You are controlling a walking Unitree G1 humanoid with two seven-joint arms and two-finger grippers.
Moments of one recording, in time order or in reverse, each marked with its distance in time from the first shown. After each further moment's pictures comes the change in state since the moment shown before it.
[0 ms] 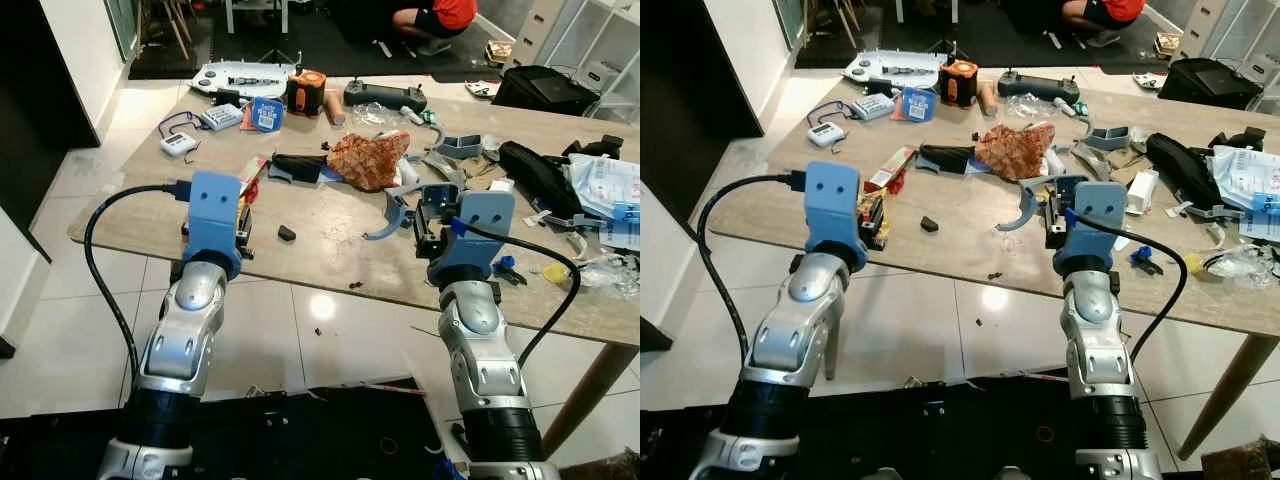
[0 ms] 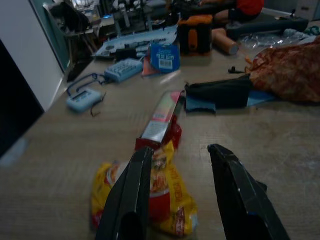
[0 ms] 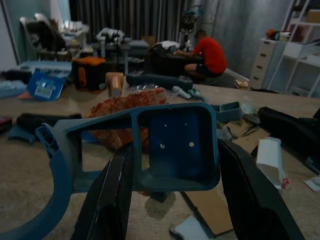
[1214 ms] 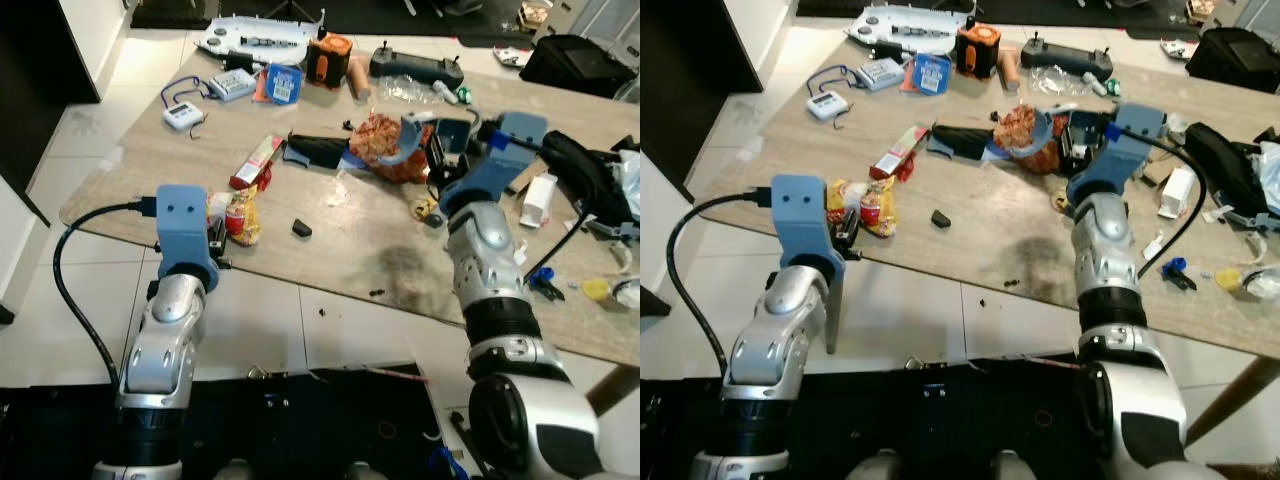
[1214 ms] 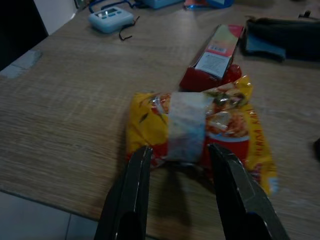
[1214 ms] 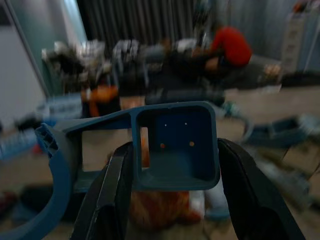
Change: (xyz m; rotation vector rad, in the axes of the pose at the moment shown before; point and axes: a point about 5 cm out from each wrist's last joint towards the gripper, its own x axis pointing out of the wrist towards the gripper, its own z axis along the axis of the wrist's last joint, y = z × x) left arm -0.017 0.015 -0.014 -0.112 0.070 0.102; right arm 0.075 -0.012 0.042 0.290 -0.146 -0.015
